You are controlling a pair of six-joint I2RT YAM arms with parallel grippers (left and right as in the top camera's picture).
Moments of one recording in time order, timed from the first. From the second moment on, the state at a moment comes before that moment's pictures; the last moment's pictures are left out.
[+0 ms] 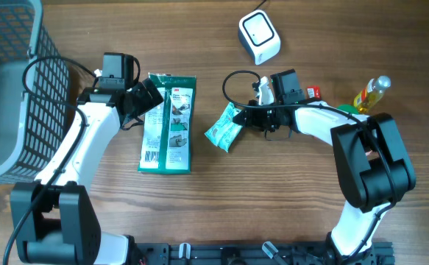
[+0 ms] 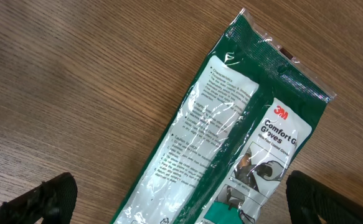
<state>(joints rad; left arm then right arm) -0.08 1.62 1.11 -0.64 -0.04 -0.63 0.30 1.98 1.01 -0.13 -0.67 0.49</state>
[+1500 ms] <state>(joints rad) -0.08 1.62 1.11 -0.64 -0.05 -0.63 0.45 2.15 2.06 -0.56 0.68 -0.25</state>
